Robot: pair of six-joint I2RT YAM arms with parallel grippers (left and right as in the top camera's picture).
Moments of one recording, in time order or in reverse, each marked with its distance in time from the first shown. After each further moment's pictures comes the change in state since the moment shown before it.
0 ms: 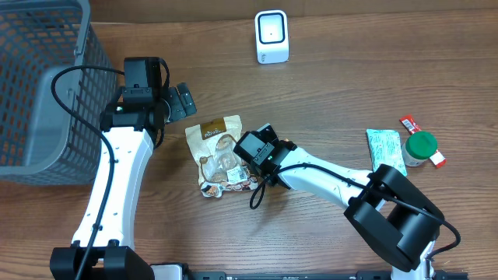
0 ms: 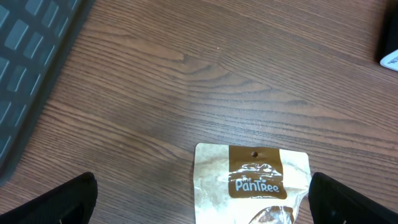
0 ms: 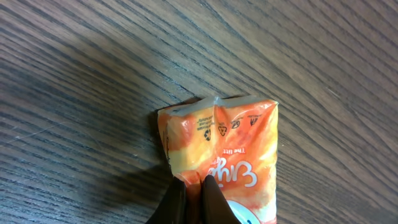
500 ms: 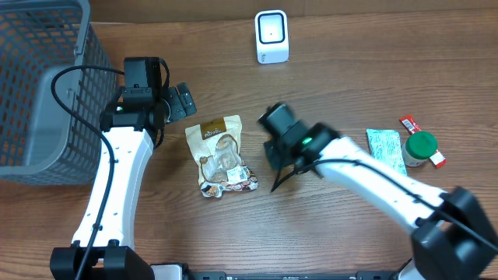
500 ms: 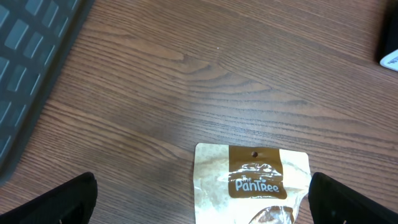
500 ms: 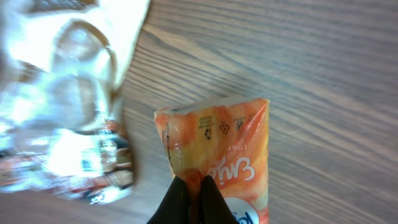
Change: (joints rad) left arm 0.000 0.000 0.000 0.000 0.000 0.000; right arm -0.156 -0.257 0.001 -0.026 -0.402 0.091
